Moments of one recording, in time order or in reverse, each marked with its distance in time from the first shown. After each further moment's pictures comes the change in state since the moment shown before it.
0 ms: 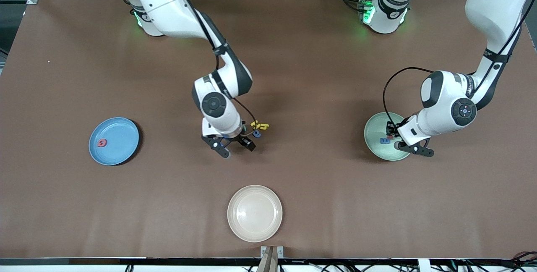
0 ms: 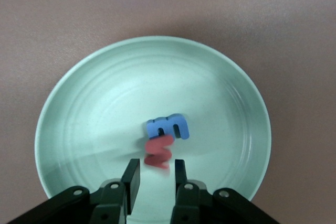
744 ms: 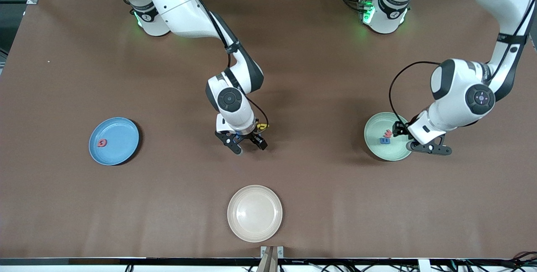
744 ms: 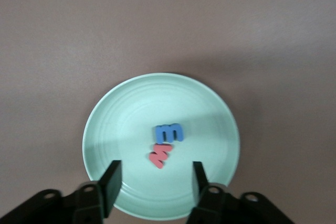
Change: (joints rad) left arm -0.002 -0.153 -0.043 0.034 0.000 -0.087 -0.130; right arm 0.030 0.032 -0.002 0.058 0.000 0.013 0.074
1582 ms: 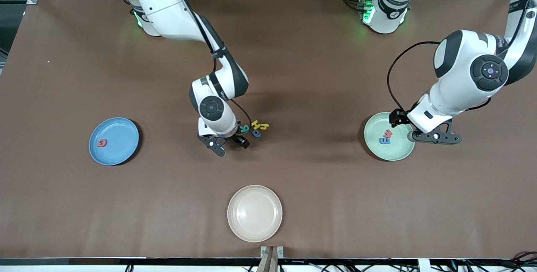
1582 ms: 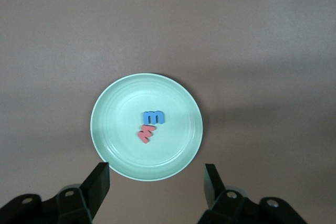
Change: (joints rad) left arm -0.002 -0.100 -0.077 0.110 0.000 -0.214 -0.108; right arm -0.070 -0.079 -0.010 -0.135 -0.002 -0.060 -0.152
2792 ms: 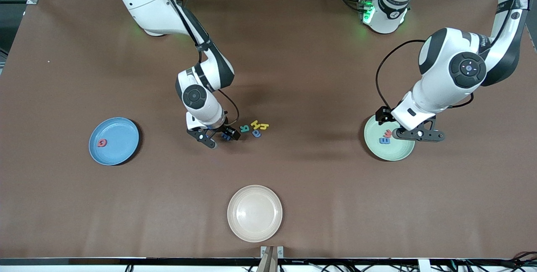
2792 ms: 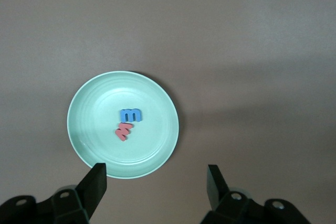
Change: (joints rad) left arm -0.069 0.002 -0.008 0.004 0.000 -0.001 -0.083; right arm -0.116 -0.113 0.129 -0.227 -0.081 0.172 -0.101
